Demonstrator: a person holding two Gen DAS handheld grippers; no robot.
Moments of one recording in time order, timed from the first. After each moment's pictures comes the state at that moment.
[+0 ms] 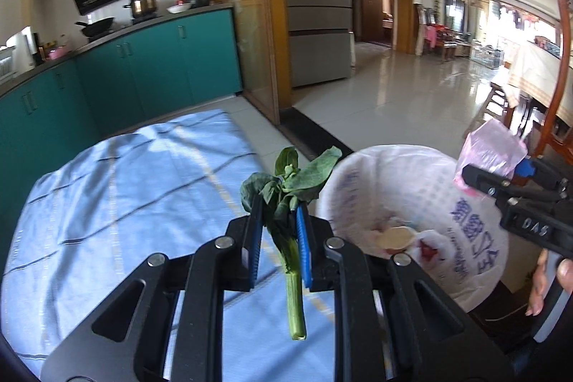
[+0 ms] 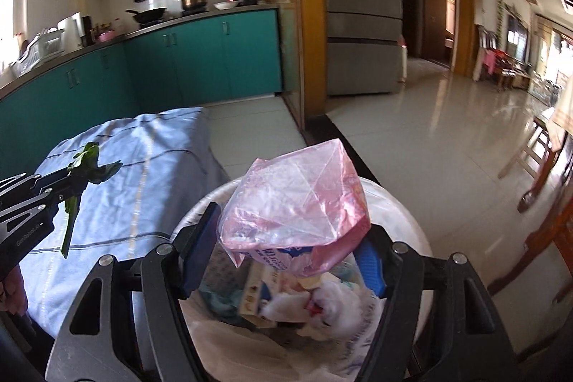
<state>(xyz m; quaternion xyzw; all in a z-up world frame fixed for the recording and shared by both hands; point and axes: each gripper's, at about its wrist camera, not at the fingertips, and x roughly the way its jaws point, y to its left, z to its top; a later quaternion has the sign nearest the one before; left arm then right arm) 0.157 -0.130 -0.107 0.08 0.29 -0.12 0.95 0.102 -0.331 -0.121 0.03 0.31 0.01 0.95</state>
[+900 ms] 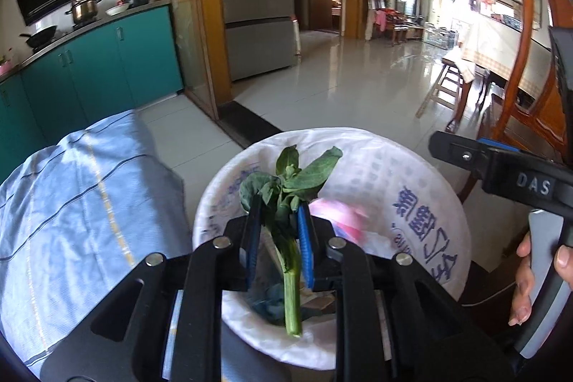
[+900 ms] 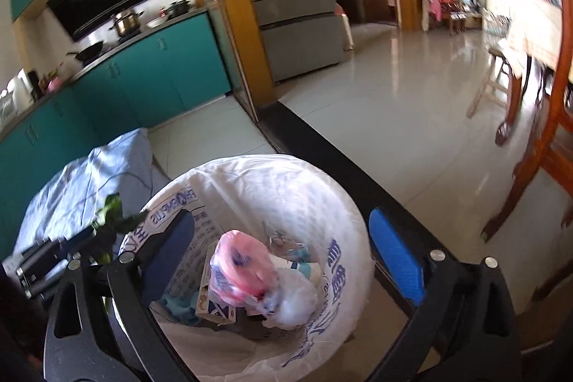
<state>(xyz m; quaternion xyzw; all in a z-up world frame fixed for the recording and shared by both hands) 0.165 -0.221 -0.142 0.10 0.30 -0.22 0.92 0.091 -0.399 -0.135 0.15 0.32 -0.08 0.93</state>
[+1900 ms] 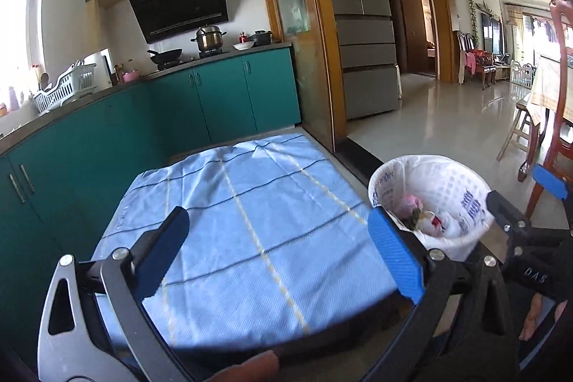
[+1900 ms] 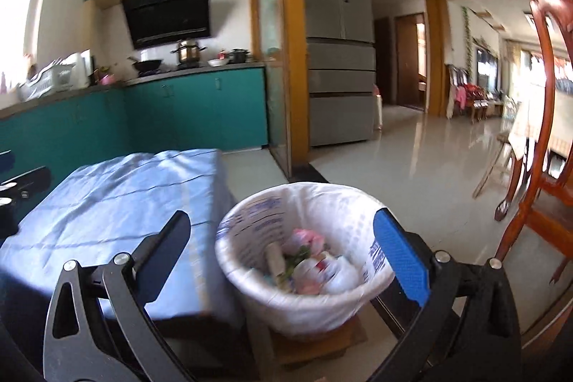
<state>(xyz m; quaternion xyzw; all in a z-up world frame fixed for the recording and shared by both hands) -0.033 -0.045 -0.037 0.09 0.21 0.00 0.97 -0.066 -0.240 -0.074 0.01 0.18 -0.02 0.98</state>
